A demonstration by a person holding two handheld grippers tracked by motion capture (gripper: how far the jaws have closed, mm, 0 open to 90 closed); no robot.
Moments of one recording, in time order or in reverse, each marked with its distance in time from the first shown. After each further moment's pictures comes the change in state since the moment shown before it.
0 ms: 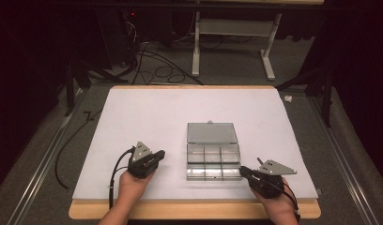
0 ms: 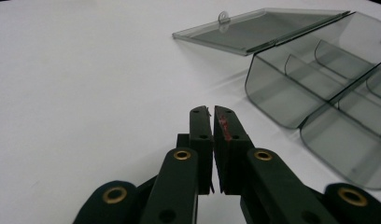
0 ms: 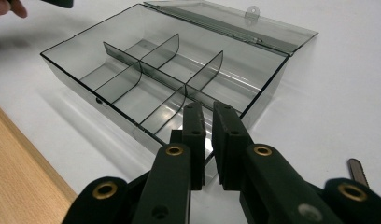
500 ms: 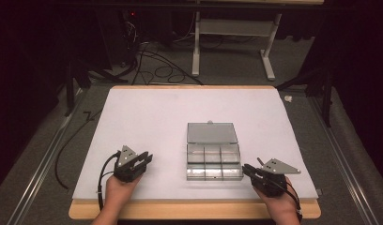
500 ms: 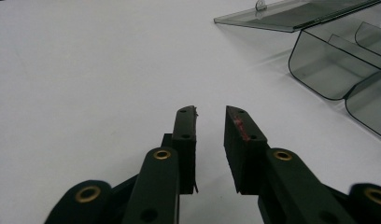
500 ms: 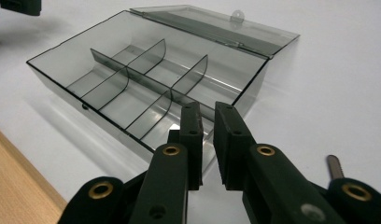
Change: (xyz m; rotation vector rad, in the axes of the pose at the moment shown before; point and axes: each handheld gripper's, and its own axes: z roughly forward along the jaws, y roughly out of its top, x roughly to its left) left arm 0.024 -0.018 -0.020 0.001 0.071 -0.008; right arm -0.006 0.001 -0.005 -0.014 -0.039 0.030
